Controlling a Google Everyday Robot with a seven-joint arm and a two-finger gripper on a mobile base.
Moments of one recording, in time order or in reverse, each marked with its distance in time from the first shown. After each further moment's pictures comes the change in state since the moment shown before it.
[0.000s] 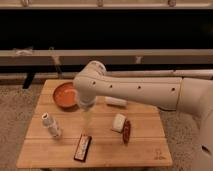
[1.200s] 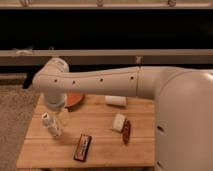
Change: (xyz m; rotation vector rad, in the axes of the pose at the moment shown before) arm -0.136 -0.032 0.010 -0.081 -0.030 -0.353
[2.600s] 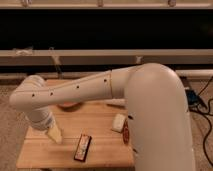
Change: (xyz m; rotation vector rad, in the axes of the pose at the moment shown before) arm -0.056 0.044 0.054 -0.247 -0.052 -0.203
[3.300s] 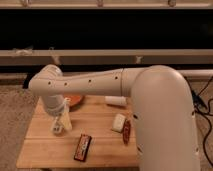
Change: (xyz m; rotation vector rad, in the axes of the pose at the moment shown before) arm 0.077 0.004 -0.016 0.045 0.024 0.167
